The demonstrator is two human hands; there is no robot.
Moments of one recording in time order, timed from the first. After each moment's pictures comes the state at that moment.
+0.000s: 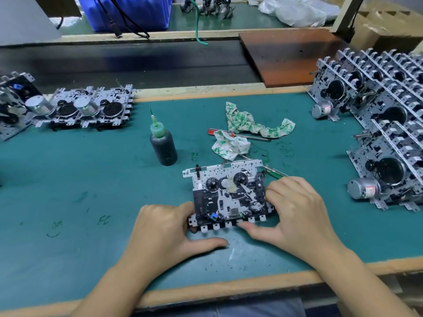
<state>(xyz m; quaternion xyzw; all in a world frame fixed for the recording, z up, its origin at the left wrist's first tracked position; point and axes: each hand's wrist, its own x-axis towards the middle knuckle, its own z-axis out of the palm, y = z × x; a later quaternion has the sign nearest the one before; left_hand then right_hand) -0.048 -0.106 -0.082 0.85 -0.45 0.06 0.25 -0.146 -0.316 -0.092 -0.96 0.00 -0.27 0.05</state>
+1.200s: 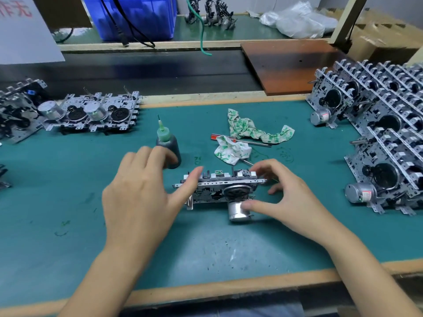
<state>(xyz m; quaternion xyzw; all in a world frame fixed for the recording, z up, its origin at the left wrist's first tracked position) -0.039 -0.114 -0.029 0.91 -0.26 0.22 0.26 -0.133 -0.318 -0.060 -0.88 0.14 -0.07 0.45</state>
